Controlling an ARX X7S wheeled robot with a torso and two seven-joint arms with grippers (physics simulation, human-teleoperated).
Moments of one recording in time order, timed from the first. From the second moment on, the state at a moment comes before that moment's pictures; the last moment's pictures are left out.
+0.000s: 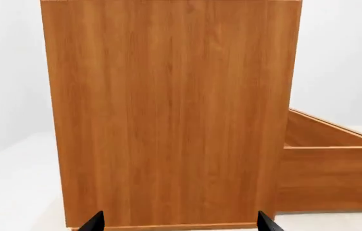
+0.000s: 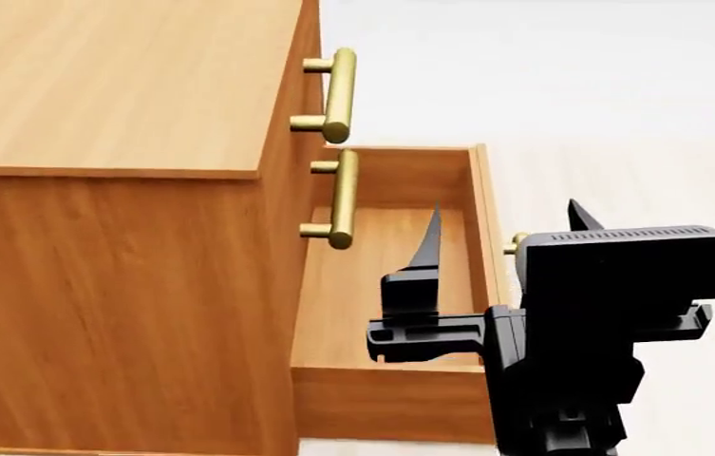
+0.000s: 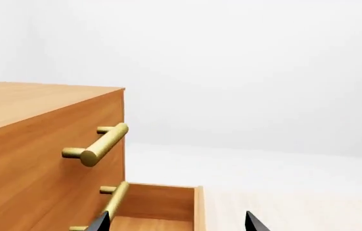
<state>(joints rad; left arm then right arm) 0.49 -0.27 0.20 0.41 -0.13 0.25 -0.23 0.50 0.22 -0.05 -0.69 0.38 1.04 0.23</state>
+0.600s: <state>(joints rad) 0.49 -0.29 0.22 0.41 -0.13 0.26 -0.26 0.50 0.24 -0.08 -0.66 0.37 1.02 0.24</state>
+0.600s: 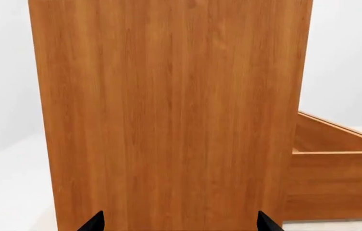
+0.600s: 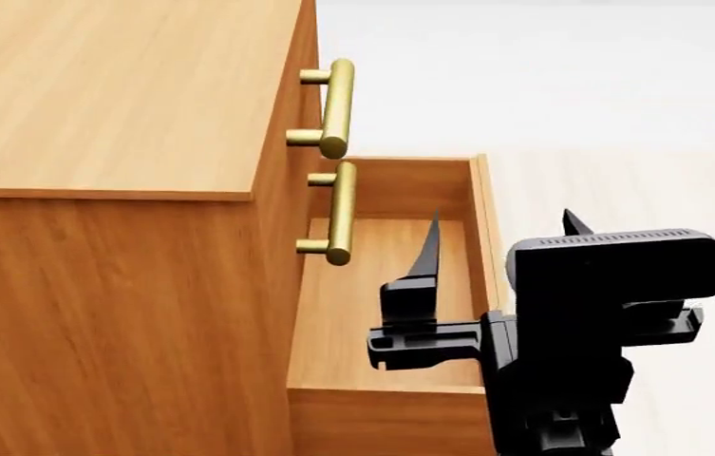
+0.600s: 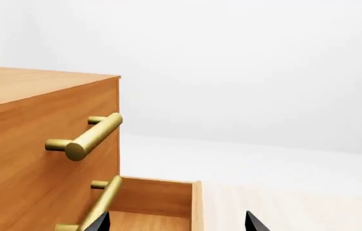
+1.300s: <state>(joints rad) 0.48 -0.31 0.24 0.41 -0.13 0.26 -0.28 0.60 0.24 -0.13 -0.38 0.35 1.13 0.26</state>
